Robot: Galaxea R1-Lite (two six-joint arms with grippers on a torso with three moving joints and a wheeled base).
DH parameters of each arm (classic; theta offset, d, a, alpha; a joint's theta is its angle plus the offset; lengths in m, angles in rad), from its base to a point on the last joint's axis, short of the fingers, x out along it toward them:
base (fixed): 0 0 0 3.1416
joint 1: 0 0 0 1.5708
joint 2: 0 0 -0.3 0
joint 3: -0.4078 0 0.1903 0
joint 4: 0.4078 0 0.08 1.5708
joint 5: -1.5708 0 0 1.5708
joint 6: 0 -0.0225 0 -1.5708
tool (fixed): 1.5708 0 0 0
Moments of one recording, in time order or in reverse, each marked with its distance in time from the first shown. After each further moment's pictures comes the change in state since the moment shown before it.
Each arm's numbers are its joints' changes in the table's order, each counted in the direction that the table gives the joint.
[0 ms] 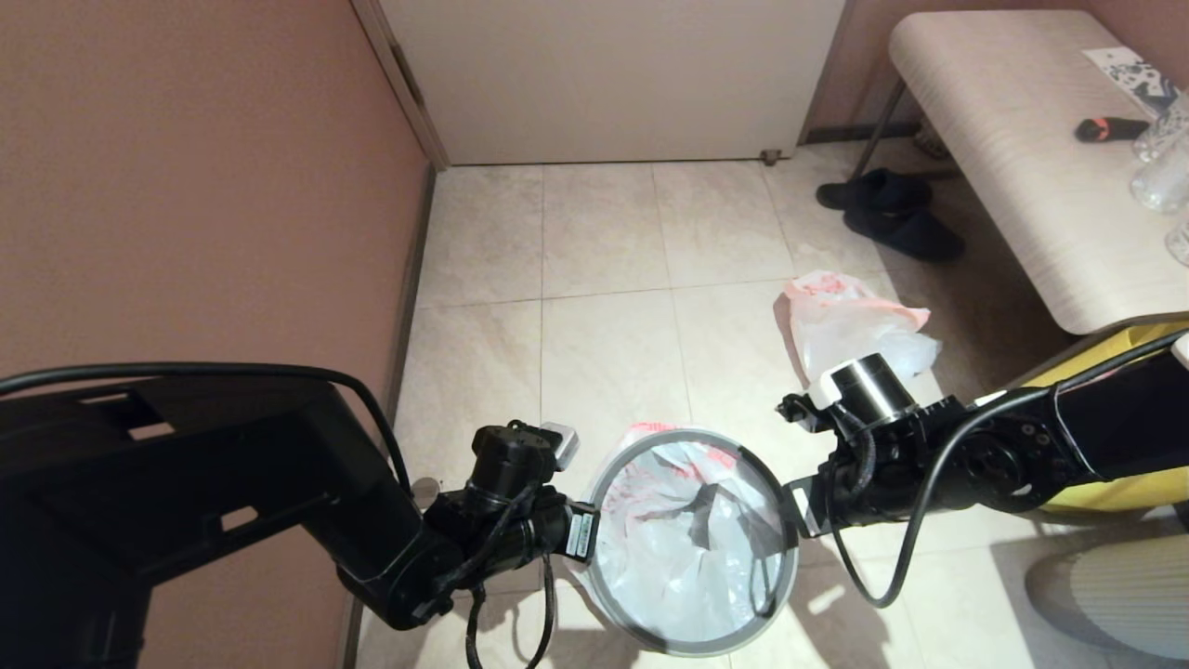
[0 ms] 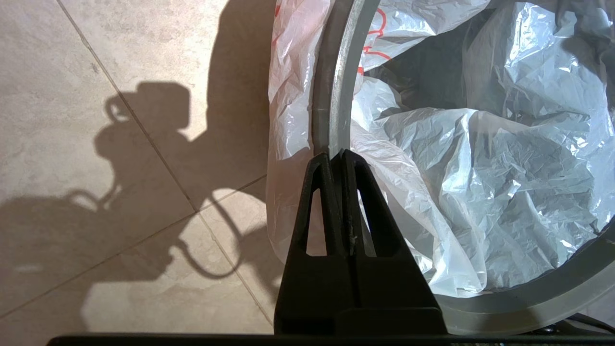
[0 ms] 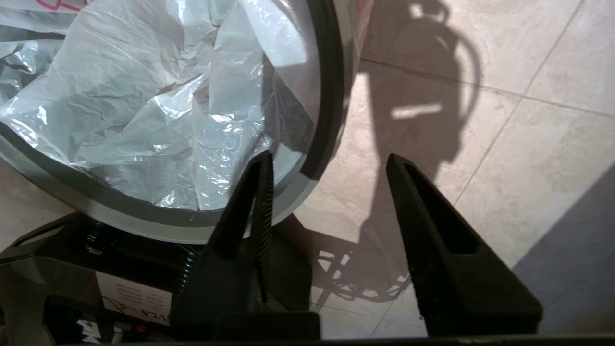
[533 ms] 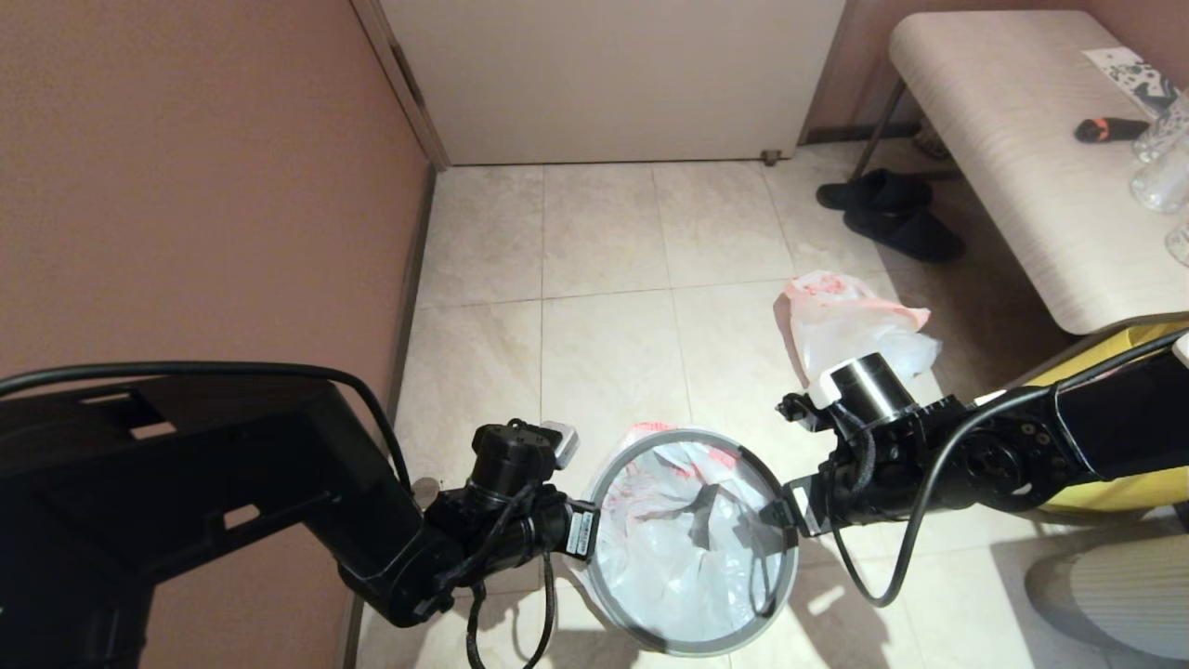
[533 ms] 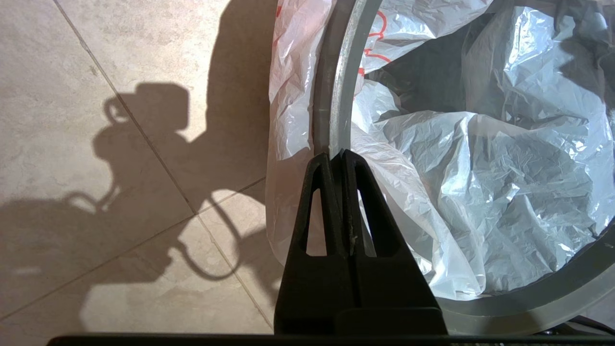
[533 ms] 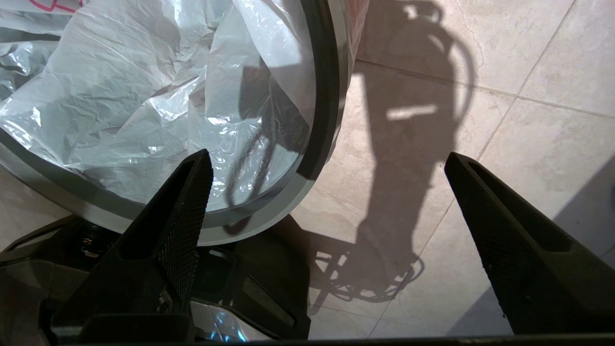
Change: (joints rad) left arm -0.006 0.008 -0.010 0.000 -0.001 0.000; right arm -0.001 -0.007 -0.001 0.004 -0.016 0.000
